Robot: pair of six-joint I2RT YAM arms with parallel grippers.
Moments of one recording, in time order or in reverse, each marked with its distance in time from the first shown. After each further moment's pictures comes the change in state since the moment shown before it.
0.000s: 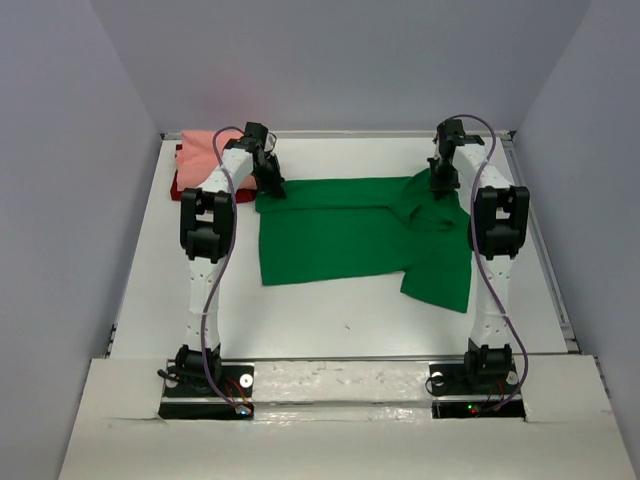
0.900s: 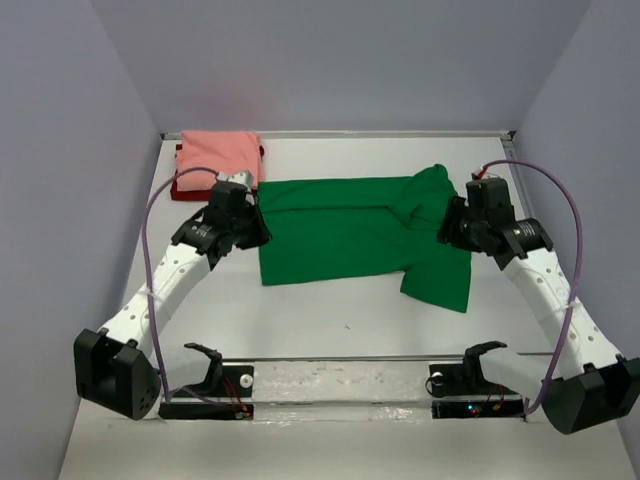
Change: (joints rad) left arm -0.225 -1.236 -1.030 0.215 -0.274 -0.045; right arm 0.220 -1.265 -0.967 0.071 0.056 0.354
